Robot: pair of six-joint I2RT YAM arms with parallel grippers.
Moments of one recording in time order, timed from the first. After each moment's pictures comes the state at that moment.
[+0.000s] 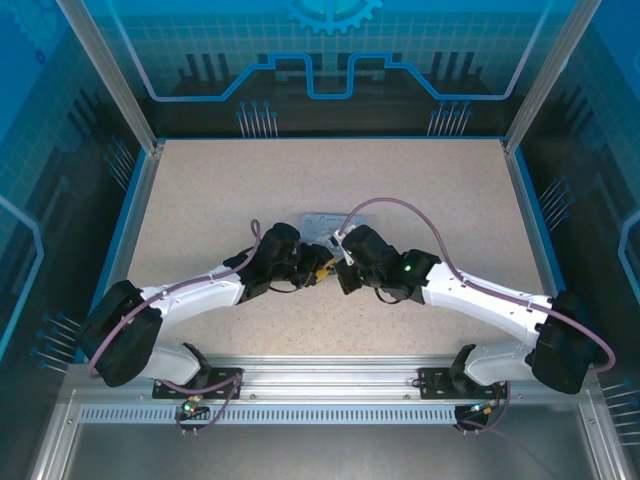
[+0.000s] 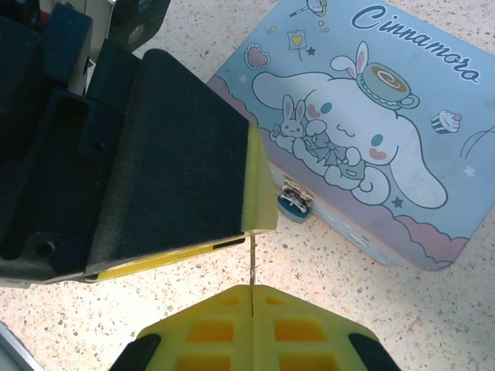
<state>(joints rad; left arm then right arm) -0.69 1.39 0.72 0.05 0.28 -1.57 0.91 1.31 0.96 -0.51 0.13 0.31</state>
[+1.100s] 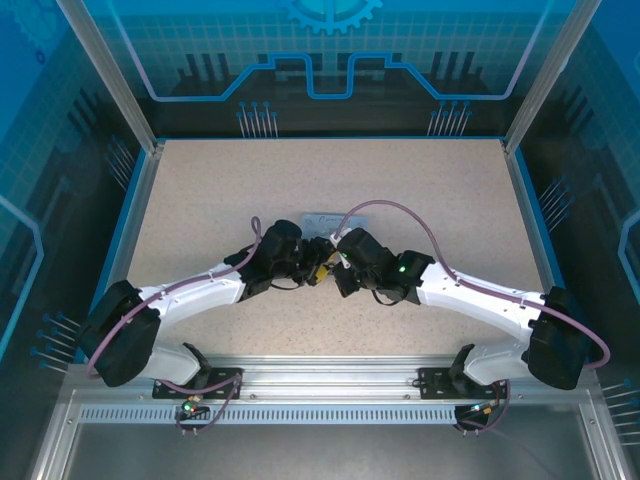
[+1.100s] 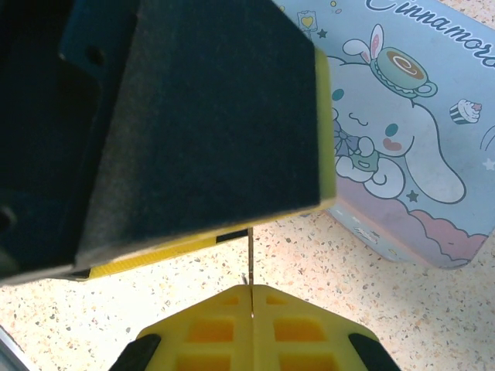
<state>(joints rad) -0.70 1.39 0.75 0.03 0.25 -1.58 0.93 1.33 0.96 -0.51 0.14 0.31</state>
